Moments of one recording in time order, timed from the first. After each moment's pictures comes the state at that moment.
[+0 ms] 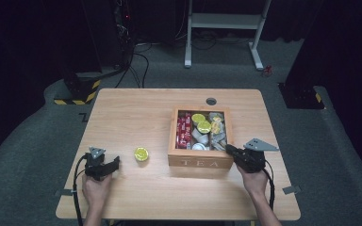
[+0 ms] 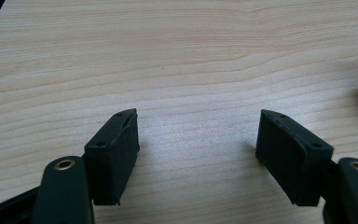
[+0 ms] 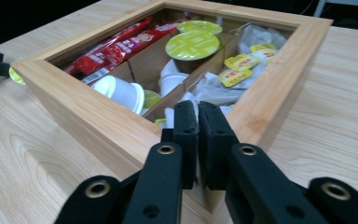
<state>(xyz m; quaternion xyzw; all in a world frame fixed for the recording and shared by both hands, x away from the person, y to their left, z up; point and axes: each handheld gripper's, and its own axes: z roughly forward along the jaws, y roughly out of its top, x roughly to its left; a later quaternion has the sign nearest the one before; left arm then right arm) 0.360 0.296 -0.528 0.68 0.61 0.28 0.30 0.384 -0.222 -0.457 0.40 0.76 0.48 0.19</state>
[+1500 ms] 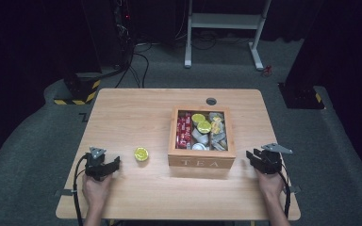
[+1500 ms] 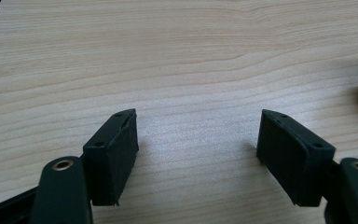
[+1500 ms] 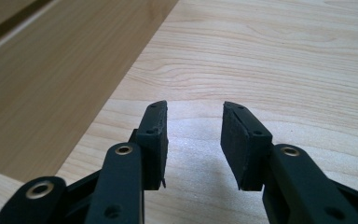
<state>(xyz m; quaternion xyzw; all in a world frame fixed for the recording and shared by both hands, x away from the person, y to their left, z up) 0.361 0.295 -0.529 0.68 0.61 0.28 0.31 0.404 -0.288 -0.509 0.53 0.73 0.37 0.22</state>
